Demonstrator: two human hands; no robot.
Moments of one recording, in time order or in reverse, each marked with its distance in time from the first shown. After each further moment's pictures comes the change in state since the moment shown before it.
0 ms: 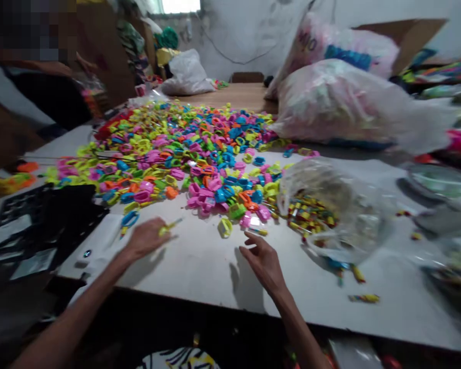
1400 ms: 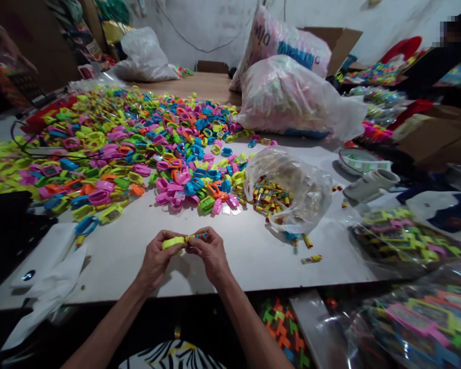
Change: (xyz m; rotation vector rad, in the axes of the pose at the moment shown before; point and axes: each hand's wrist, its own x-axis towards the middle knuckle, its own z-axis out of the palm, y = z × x) left_hand -0.029 0.085 0.079 -1.522 -0.084 -0.247; right_hand -0.011 -0.031 0.054 1.013 -0.013 0.230
